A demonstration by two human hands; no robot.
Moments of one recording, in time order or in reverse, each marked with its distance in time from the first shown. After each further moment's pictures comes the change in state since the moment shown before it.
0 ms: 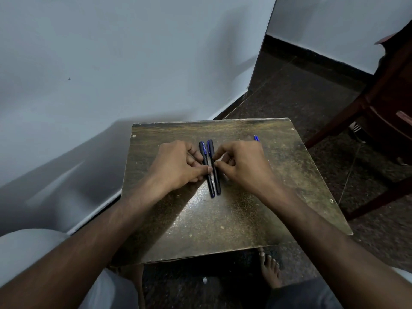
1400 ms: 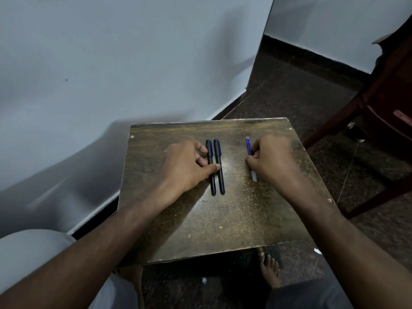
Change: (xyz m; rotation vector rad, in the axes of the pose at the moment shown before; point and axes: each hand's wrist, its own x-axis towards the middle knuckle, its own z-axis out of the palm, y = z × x) left_hand 0.004 0.003 0.021 0.098 0.120 0.090; right_hand 0.004 0.038 -0.026 -0.223 0.054 0.322
